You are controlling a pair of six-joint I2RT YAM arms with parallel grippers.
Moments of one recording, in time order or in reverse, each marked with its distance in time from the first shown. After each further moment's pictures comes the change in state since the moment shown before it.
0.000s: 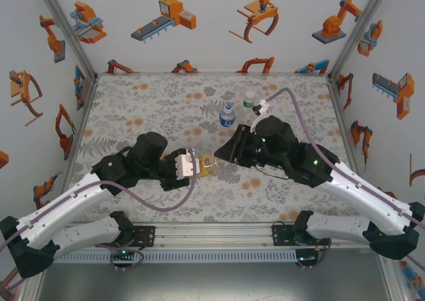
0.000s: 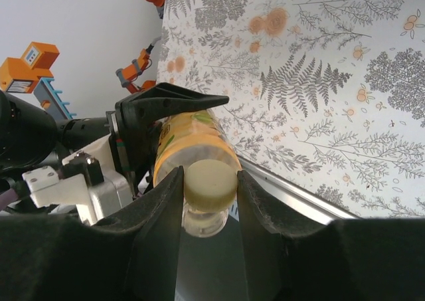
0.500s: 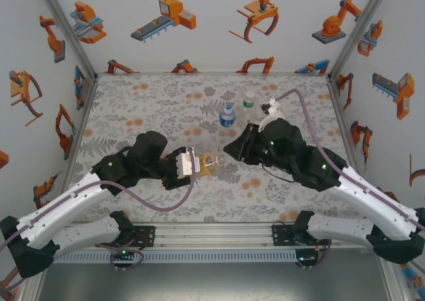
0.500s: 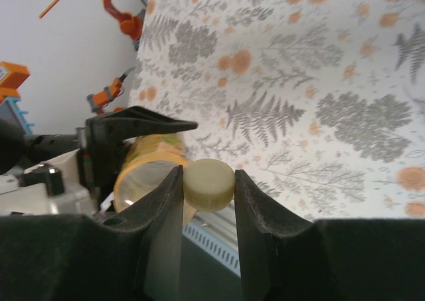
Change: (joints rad) left arm -0.001 -0.004 0.000 0.038 0.018 -0.012; right arm -0.013 -0.075 -0.035 -0.005 0.154 -0.144
